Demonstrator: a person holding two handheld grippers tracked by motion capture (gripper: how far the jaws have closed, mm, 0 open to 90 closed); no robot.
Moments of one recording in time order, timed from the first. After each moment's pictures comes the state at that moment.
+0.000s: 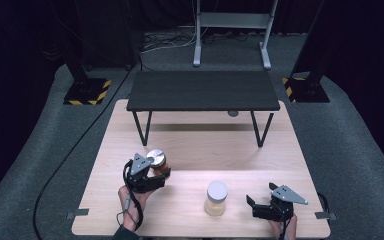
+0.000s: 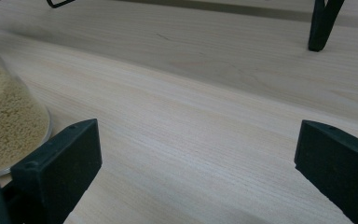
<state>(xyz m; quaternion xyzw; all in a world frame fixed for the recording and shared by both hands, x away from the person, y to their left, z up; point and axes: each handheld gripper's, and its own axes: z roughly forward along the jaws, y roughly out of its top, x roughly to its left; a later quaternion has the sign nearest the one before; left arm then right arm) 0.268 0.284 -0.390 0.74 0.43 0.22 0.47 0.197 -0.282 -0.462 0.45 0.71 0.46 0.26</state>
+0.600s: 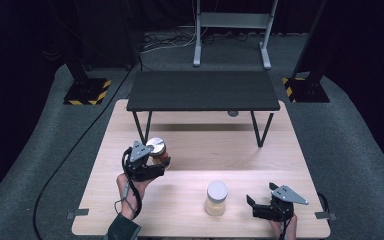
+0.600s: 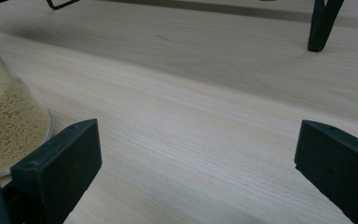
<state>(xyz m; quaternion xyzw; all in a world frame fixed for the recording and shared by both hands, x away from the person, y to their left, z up) 0.285 0.280 -0.360 0.75 0.42 0.23 0.47 0.197 -0.283 -0.463 0.45 0.71 0.47 0.26</state>
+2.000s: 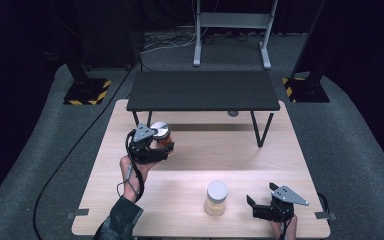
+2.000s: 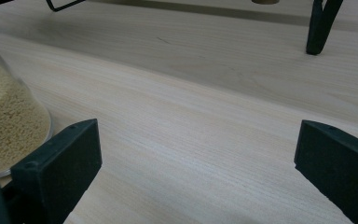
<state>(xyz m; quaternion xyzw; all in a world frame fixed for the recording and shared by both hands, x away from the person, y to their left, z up) 0.322 0.273 -0.326 0.76 0.40 0.22 0.47 0.195 -0.283 -0.464 0.45 0.71 0.47 0.26</state>
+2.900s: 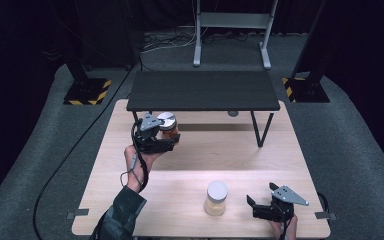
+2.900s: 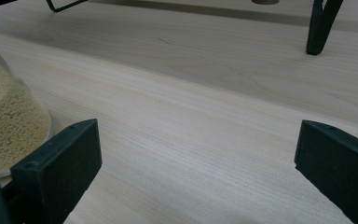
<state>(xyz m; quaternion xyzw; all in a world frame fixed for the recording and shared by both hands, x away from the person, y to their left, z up) 0.339 0.259 -0.299 0.77 0.38 0.22 0.47 0.195 -0.283 -0.465 0.45 0.71 0.47 0.26</state>
